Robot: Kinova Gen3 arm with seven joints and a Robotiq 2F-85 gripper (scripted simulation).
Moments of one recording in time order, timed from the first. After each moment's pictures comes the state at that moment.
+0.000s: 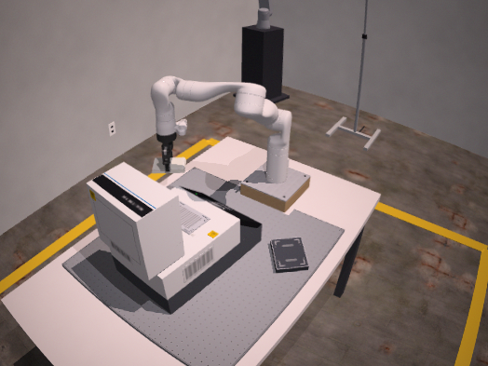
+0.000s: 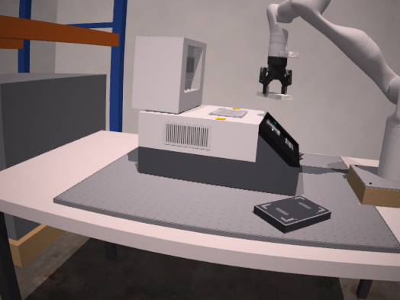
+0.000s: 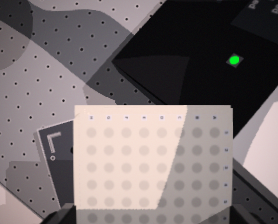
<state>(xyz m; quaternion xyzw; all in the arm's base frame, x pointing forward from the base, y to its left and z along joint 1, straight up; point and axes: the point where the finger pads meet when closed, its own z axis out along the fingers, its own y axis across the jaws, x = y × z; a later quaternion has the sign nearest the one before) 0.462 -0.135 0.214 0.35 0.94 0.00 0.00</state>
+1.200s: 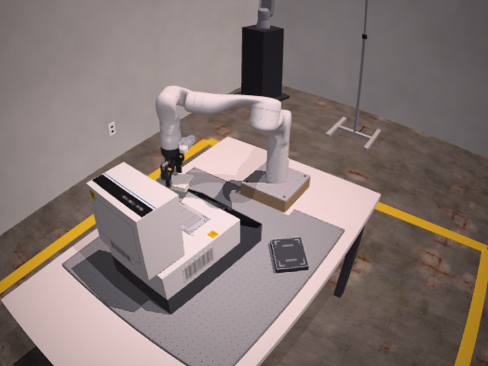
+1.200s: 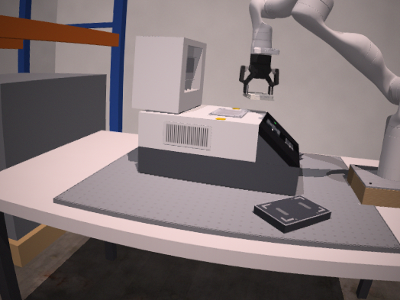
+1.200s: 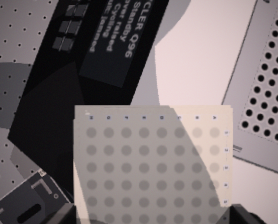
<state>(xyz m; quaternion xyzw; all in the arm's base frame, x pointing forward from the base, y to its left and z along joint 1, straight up) 0.506 -0.039 0.213 0.51 0.86 0.00 0.00</state>
